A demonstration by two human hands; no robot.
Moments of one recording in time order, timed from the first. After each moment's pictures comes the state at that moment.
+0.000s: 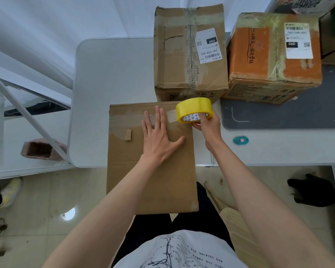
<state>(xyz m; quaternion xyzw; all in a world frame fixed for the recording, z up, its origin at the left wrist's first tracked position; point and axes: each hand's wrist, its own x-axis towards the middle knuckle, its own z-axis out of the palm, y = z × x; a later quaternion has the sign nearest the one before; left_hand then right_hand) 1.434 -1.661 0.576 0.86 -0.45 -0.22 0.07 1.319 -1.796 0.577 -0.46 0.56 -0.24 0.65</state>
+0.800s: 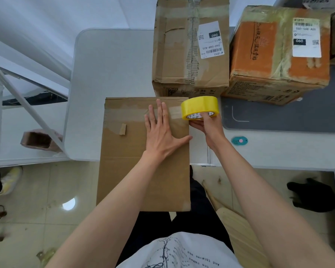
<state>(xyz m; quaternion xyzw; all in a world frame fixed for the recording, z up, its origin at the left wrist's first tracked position) 1.414 -1.680 0.571 0.87 -0.44 -0.21 0.08 1.303 -1.814 0.555 -0.37 0.53 -0.21 0.73</state>
